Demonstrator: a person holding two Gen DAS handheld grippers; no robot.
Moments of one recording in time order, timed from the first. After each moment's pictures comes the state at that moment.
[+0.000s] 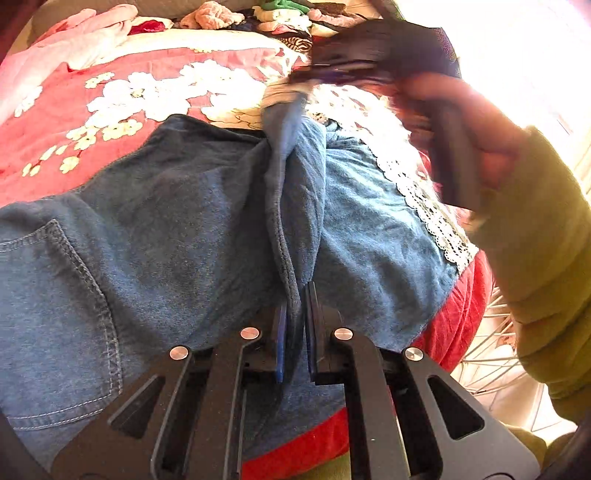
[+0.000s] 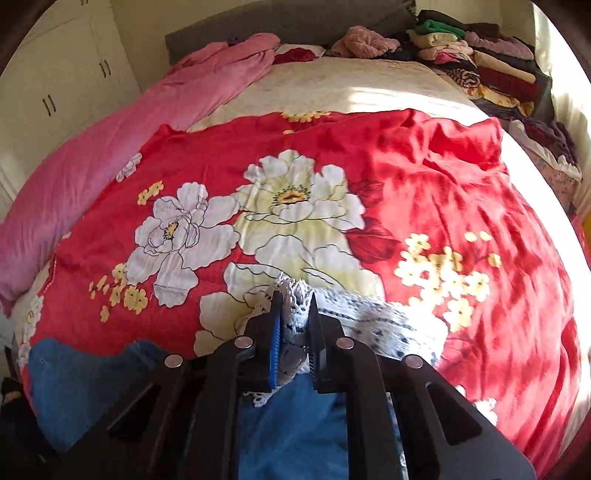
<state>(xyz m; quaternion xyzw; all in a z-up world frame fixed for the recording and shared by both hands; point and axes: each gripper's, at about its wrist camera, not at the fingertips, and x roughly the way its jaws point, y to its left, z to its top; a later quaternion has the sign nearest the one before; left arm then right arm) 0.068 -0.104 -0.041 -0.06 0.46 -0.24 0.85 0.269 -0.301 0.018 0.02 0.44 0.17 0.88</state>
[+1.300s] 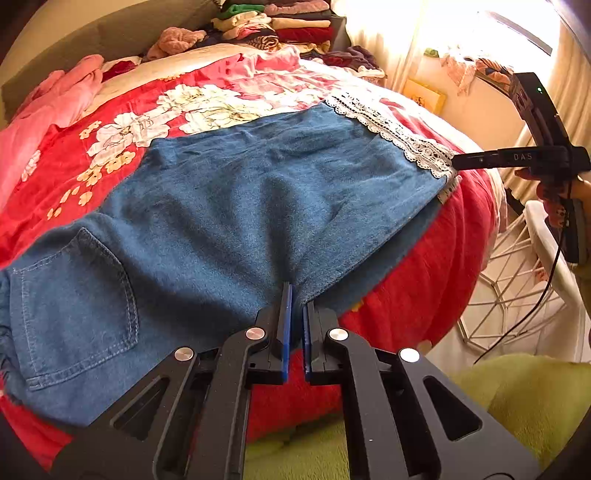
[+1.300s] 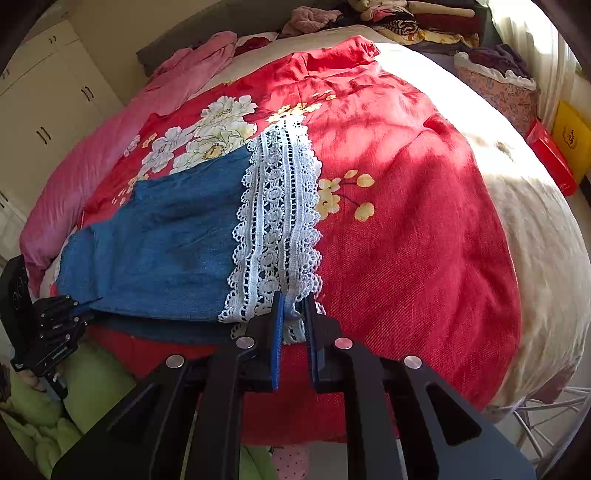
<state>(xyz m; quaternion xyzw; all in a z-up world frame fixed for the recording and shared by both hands) 0.016 -0.132 -0.028 0.09 0.45 -0.24 0.86 0.062 -0.465 -0.018 0.07 0.49 0.16 0.85</state>
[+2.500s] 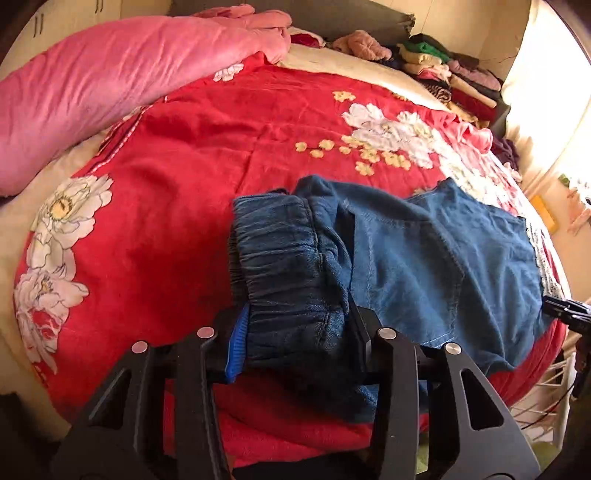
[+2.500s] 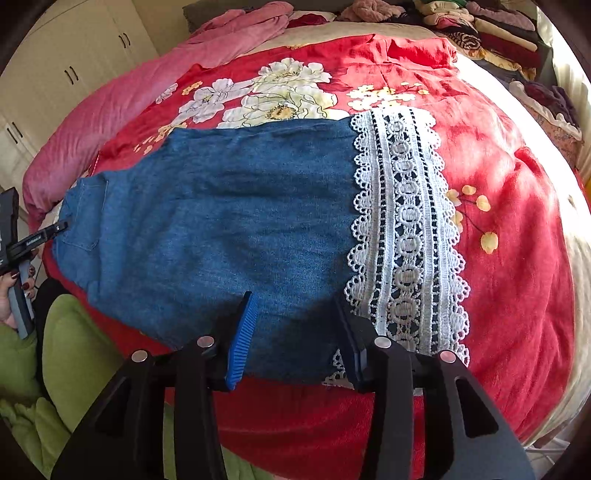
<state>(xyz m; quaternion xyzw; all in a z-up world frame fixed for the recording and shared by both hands) 0.042 0.066 -0.020 -0.11 0.44 0.01 0.89 0.086 -0.377 -0.038 -0.01 0.50 0.21 0.84</state>
